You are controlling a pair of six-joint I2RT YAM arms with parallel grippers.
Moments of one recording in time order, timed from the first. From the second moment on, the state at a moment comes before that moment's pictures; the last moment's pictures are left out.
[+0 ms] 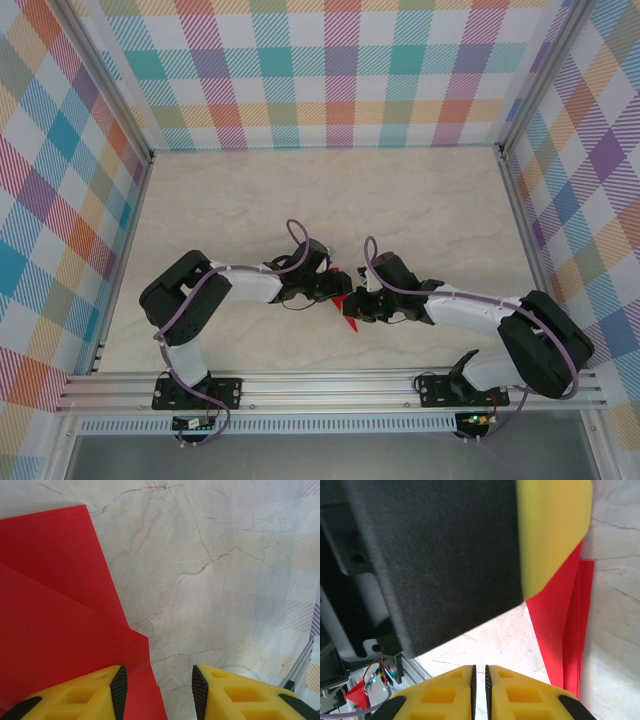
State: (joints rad) left arm -0.80 1.80 0.84 0.13 0.35 -0.95; right arm 0.74 1.35 0.52 -0.06 -0.52 0.89
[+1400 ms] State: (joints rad) left arm -0.73 1.81 0.84 0.14 0.50 -0.82; right arm 0.72 1.52 0.47 0.11 -0.50 0.91
